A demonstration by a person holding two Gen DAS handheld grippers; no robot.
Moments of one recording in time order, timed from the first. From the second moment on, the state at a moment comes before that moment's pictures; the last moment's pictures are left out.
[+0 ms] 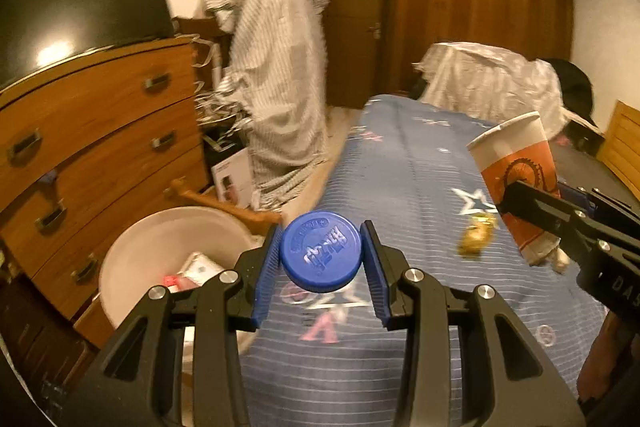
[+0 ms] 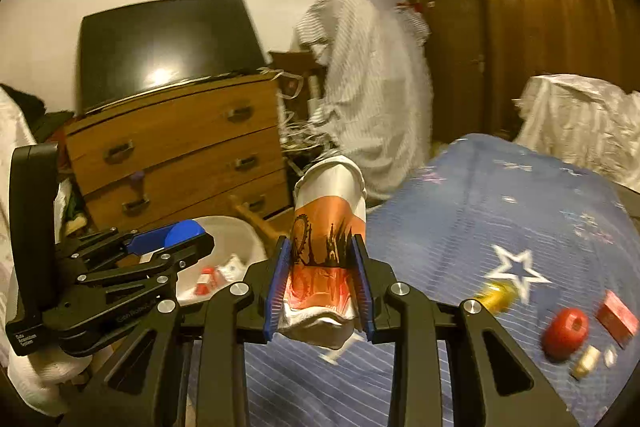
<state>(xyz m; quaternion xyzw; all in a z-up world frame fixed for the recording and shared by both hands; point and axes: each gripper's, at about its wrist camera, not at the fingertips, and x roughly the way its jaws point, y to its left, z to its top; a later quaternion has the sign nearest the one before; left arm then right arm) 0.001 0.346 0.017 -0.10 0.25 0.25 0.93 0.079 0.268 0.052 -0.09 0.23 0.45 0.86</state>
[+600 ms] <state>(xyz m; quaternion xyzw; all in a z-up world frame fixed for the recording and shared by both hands) -0.049 0.500 -0.010 -0.16 0.31 0.33 0.88 0.102 0.518 0.021 -0.17 0.35 0.53 0.75</state>
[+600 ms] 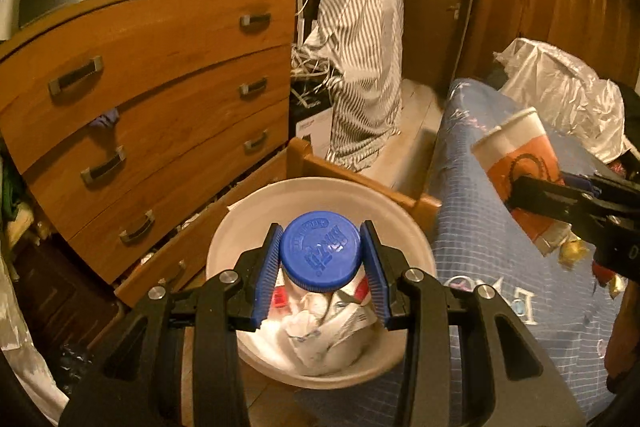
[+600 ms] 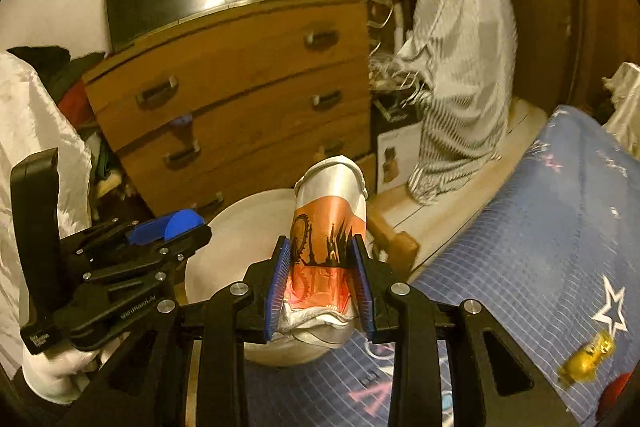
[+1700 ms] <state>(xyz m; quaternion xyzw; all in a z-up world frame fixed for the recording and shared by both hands) -0.027 0.558 -0.063 -0.20 0.37 0.31 0.85 0.132 0.606 -0.059 -0.24 0.44 0.53 0.68</state>
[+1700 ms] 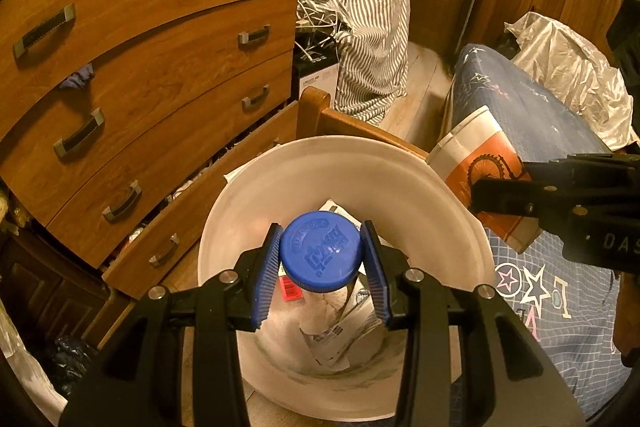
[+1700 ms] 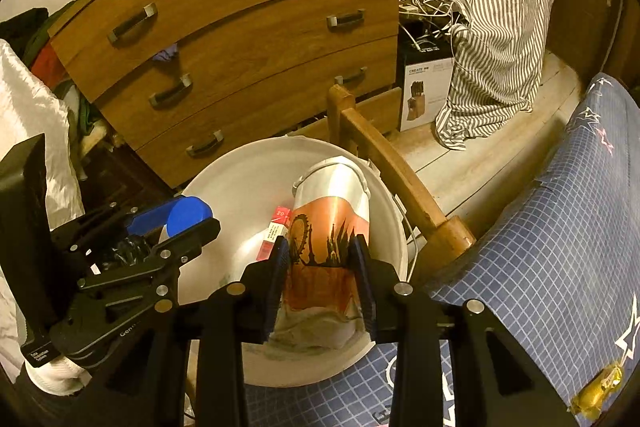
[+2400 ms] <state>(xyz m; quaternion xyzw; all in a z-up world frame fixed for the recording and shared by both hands) -0.031 0.568 -0.073 -0.20 0.37 0.33 0.84 0.152 0.591 -0.057 -0.20 0.44 0.53 0.69</state>
